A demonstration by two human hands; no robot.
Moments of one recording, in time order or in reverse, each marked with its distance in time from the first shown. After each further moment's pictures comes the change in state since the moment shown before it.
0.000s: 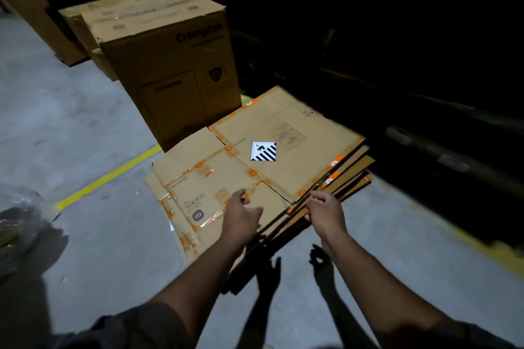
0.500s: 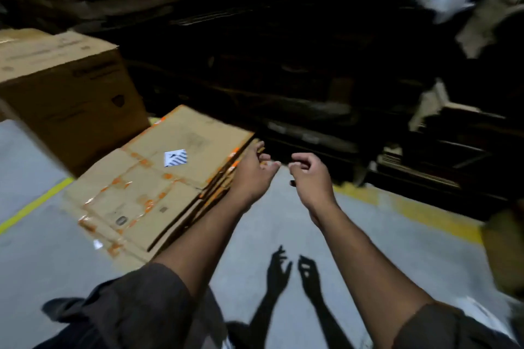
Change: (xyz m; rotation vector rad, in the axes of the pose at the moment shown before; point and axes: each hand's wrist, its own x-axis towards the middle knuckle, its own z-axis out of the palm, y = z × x) left_hand -0.273 0.174 0.101 -0.027 -0.365 0.524; right_hand -0.235 -0.050 -0.239 0.009 0.358 -0.362
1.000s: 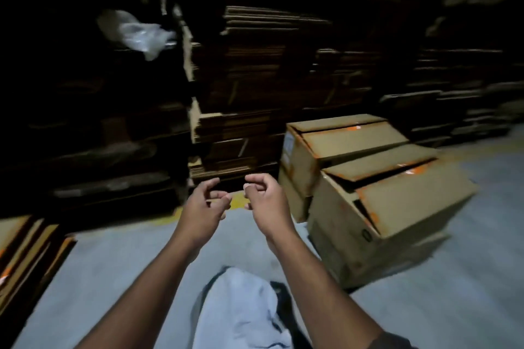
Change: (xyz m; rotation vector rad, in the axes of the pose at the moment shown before) left_hand -0.149 0.144 0.268 -0.203 -0.606 0.163; right_hand -0.116 0.026 -0.337 0.099 0.556 0.052
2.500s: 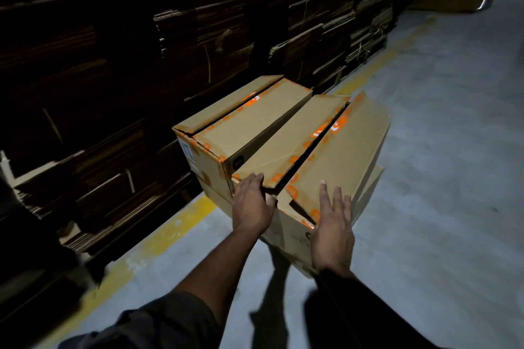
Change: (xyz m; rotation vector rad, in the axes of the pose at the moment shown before) left_hand 0.154 -0.048 0.352 0.782 -0.425 0.379; right_hand 0.096 0.178 -0.242 -0.903 0.733 0.330
